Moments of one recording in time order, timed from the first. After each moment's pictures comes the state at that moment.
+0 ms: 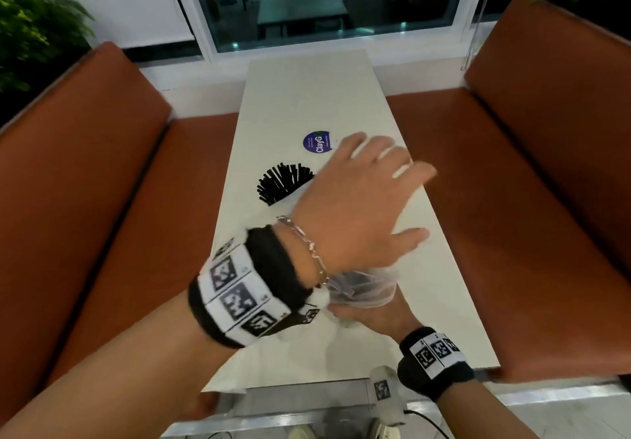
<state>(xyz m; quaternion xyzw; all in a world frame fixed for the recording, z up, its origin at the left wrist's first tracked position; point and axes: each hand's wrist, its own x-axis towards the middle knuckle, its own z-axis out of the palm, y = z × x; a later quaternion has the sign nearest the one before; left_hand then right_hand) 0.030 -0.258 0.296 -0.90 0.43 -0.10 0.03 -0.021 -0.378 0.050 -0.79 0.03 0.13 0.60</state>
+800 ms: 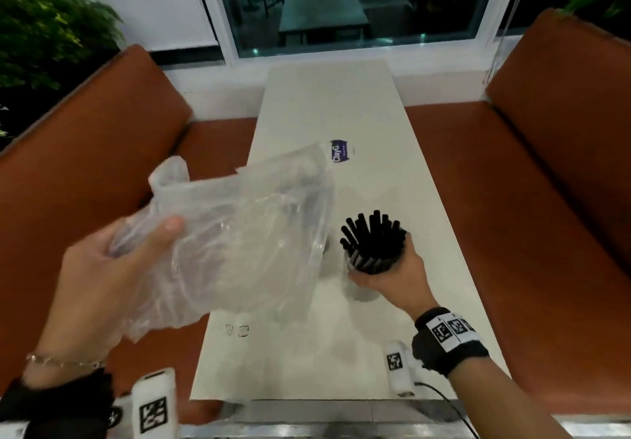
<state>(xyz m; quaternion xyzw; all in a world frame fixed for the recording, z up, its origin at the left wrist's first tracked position) -0.013 -0.040 0.275 -0.81 -0.09 -0.07 -0.58 0.041 -0.393 0.062 -0.80 0.13 -0.03 0.59</state>
